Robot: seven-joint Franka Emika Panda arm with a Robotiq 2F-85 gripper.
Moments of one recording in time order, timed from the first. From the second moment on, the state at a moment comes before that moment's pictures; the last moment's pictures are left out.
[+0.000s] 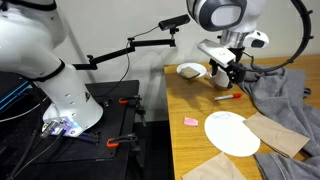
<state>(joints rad) 0.03 0.37 0.05 -2.12 0.09 2.52 -0.35</state>
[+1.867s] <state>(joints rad) 0.03 0.69 0.04 -1.89 0.00 2.54 -0.23</state>
